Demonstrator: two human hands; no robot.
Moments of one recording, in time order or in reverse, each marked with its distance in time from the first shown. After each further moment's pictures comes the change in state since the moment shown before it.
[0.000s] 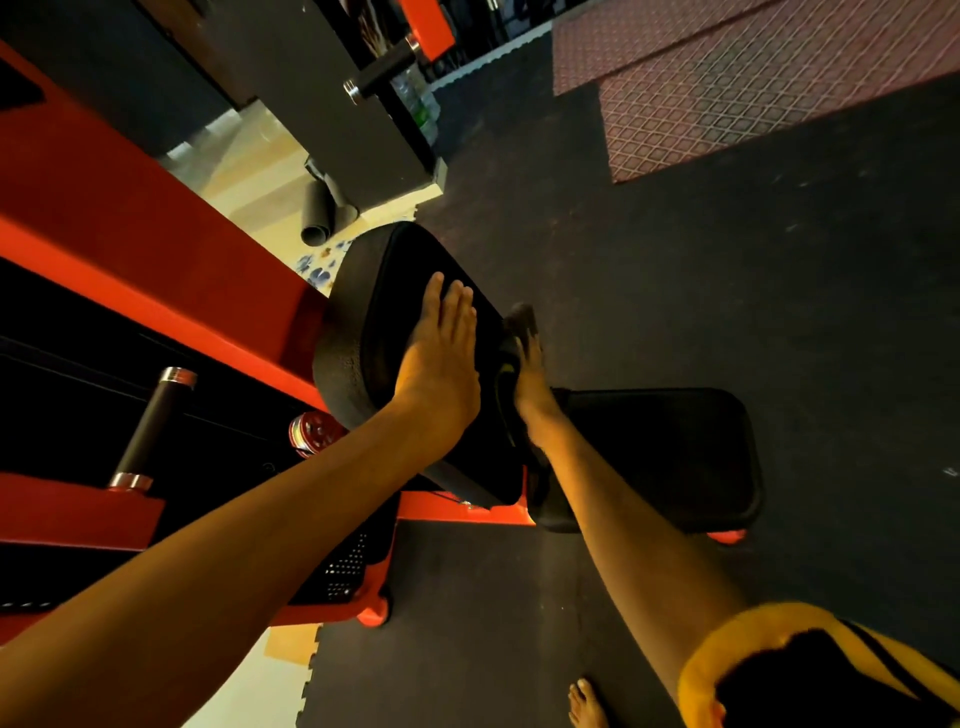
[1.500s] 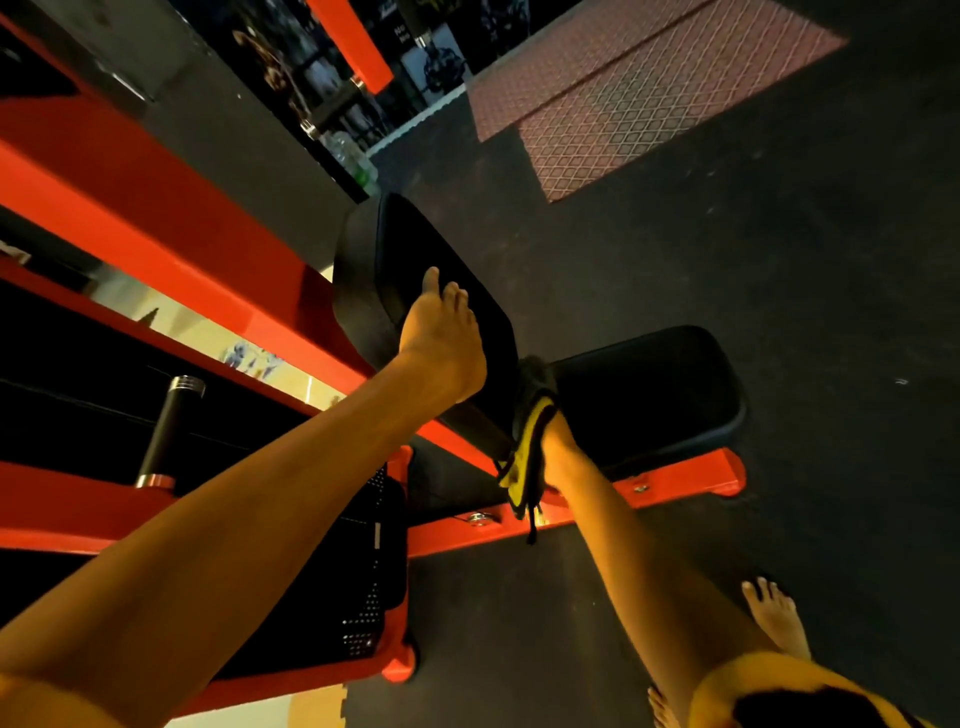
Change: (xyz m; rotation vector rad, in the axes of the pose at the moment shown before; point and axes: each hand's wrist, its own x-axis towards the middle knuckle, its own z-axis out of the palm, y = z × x) left_hand -0.047 0.004 0.010 -0.020 0.115 0.160; right_hand -0.101 0.068 0.017 0.641 0.196 0.399
